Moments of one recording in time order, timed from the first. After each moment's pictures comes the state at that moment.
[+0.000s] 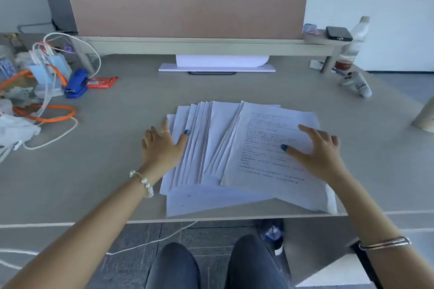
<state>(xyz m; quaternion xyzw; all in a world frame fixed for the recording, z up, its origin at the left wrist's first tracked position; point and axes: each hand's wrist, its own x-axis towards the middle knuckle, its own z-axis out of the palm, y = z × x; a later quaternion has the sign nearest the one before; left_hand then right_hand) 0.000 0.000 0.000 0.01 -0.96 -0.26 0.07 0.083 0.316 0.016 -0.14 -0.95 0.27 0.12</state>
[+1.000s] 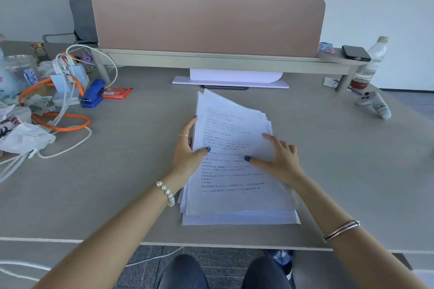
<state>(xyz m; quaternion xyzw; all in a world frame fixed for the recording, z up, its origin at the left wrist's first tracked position) -0.013 0.020 0.007 -0.06 -0.72 -0.69 0.04 0.016 0.242 0.010 -0.09 -0.94 0.33 0.05</state>
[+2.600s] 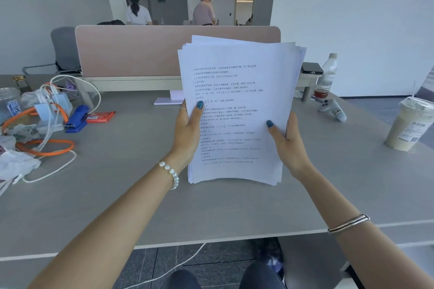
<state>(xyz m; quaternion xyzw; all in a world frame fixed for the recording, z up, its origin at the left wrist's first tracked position) 0.016 0.077 0.105 -0.16 -0.65 -0.74 0.11 0.072 0.277 0.083 0.03 -0.75 0.61 0.25</state>
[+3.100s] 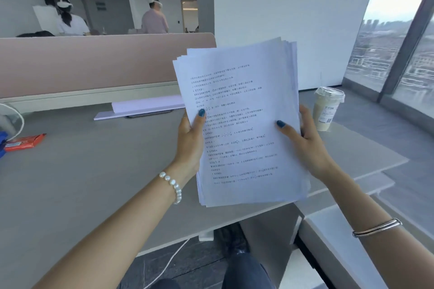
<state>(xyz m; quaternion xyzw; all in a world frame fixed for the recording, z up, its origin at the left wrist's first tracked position) 0.068 0.193 0.104 -0.21 -0.59 -0.78 0.01 0.180 0.388 0.102 -0.03 -0.74 0.61 0.29</state>
